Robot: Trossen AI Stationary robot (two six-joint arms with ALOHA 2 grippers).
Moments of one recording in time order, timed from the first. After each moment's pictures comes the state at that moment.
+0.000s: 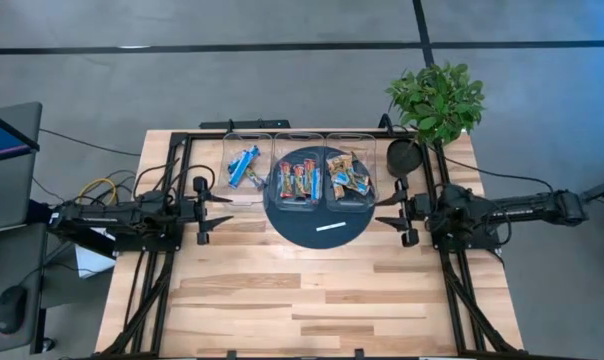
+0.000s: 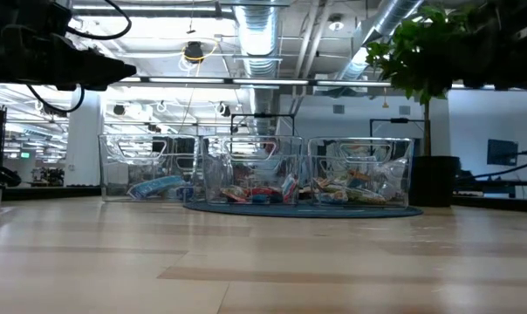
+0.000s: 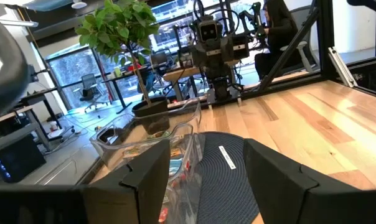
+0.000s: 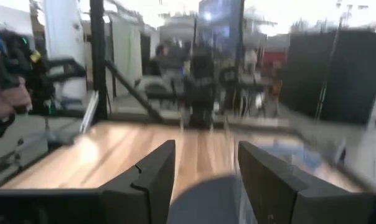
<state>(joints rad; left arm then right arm) -0.01 0.06 0.01 0.11 -0.09 0.28 -0.04 0.42 0.01 0.51 -0.12 -0.11</state>
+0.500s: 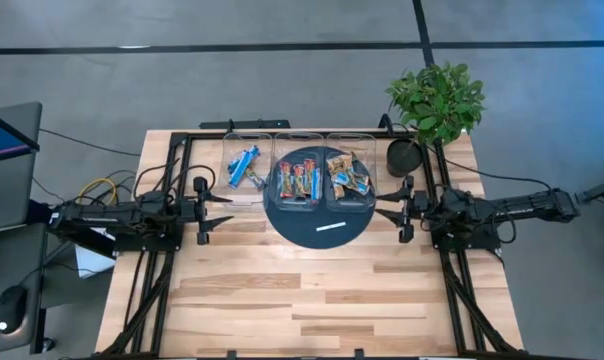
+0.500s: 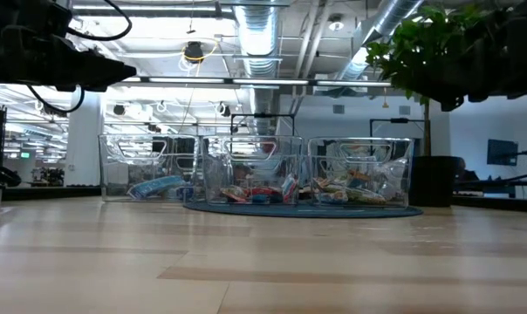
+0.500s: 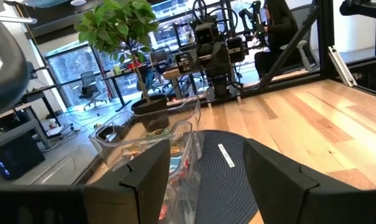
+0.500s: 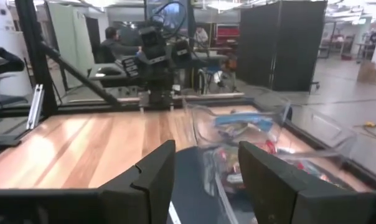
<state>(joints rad) -0.01 0.06 0.01 0.11 -0.09 0.27 0.06 0.28 0.01 0.28 0.18 -0.04</state>
